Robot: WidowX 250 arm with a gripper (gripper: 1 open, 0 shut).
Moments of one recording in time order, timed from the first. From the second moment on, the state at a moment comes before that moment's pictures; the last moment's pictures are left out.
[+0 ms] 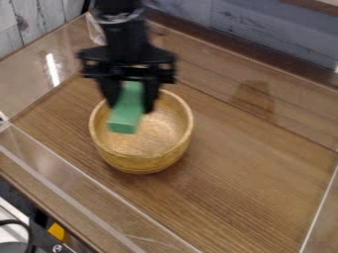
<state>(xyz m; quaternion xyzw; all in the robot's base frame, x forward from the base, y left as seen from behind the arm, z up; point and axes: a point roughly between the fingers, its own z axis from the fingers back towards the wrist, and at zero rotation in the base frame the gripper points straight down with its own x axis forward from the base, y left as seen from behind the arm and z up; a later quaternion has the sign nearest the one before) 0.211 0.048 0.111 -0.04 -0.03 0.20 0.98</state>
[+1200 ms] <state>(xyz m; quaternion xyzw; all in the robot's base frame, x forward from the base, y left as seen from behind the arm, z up) 0.220 0.057 0.076 -0.04 -0.04 0.11 0.99</state>
